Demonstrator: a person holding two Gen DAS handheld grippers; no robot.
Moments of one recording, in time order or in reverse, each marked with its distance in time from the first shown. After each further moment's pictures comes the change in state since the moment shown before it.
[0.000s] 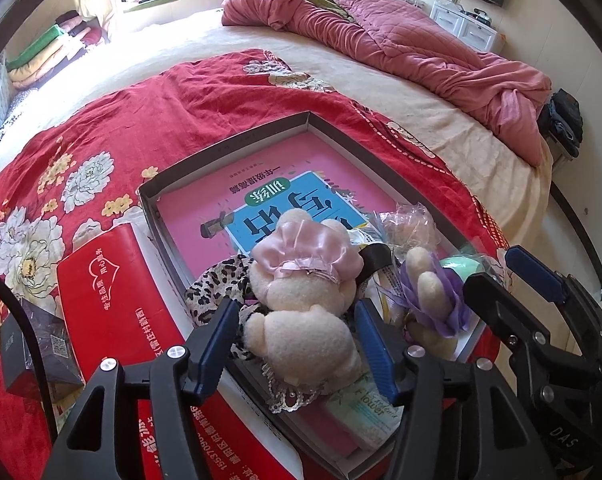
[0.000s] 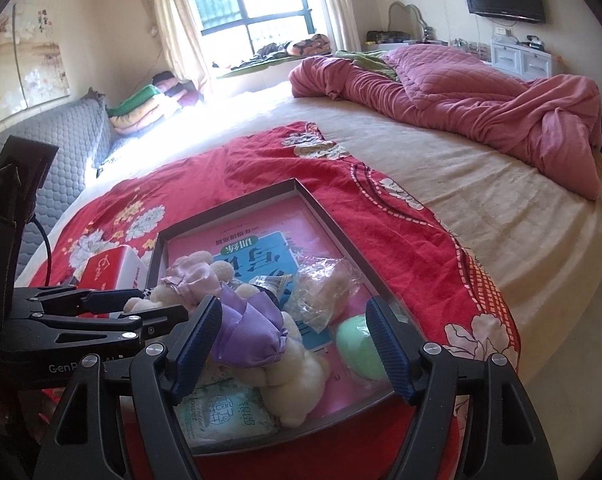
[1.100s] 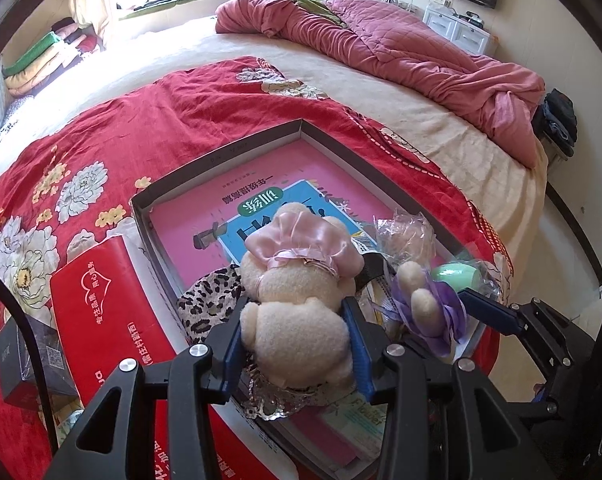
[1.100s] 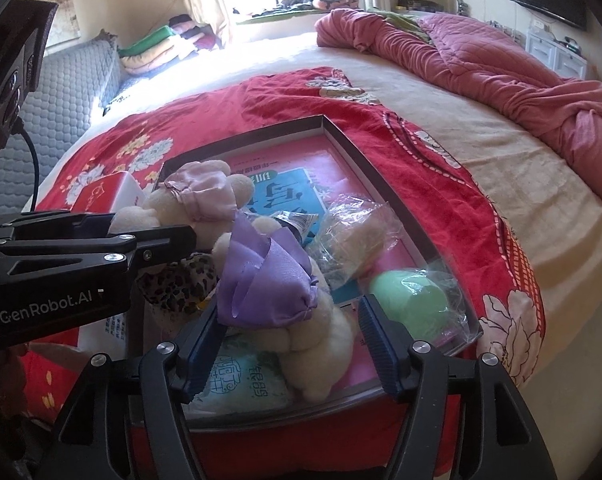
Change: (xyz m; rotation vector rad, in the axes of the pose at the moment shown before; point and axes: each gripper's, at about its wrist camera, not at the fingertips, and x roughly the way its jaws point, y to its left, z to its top) left arm 0.005 -0.002 0.003 0.014 -0.024 -0.014; right arm 0.034 0.023 -0.020 -0.107 0.179 0.008
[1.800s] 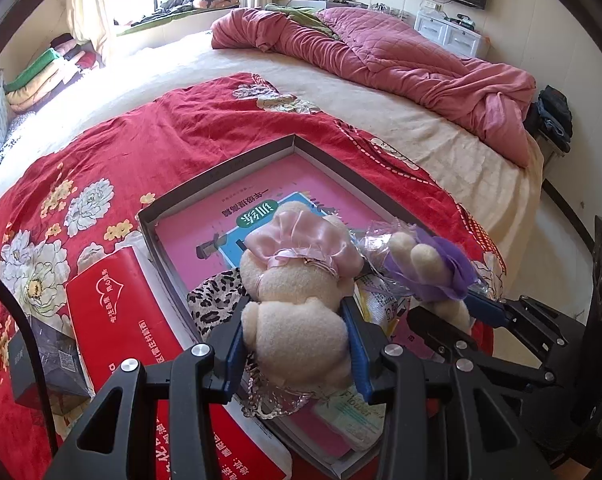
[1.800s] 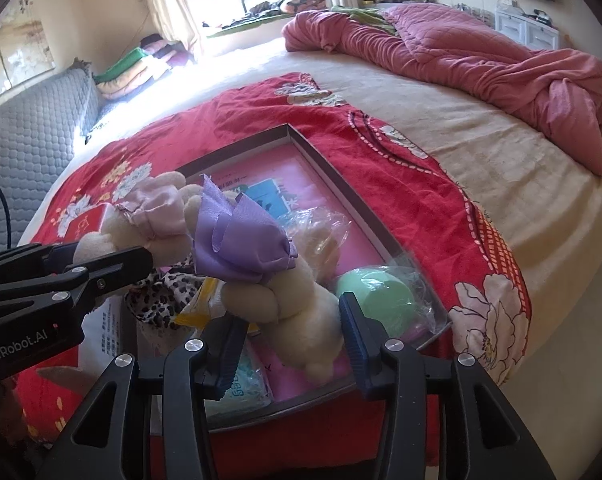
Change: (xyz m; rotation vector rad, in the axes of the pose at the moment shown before) left arm -0.017 -0.009 -0.003 0.033 -0.045 0.018; right arm -0.004 -0.020 0.001 0.103 0.005 -0.013
